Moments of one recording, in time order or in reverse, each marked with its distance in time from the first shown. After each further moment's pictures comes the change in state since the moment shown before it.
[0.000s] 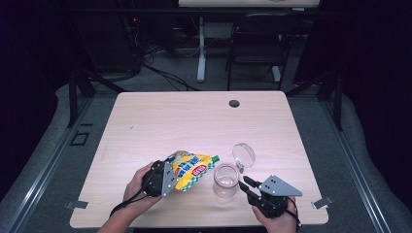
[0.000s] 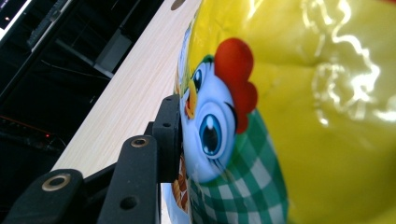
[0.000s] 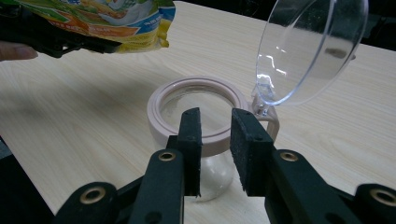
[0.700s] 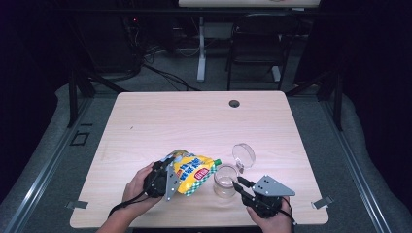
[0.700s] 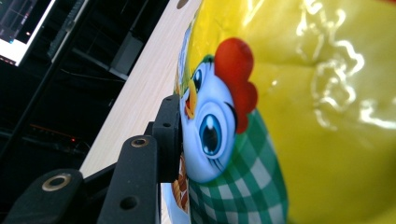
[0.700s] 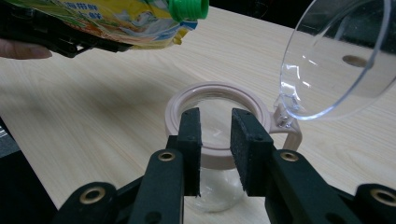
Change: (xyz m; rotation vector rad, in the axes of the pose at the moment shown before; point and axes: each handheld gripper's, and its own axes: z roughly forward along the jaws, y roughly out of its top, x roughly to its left) left arm -0.005 0.005 -0.002 0.024 0.058 0.099; right arm 0.010 0.004 0.008 0.000 0.027 -0.033
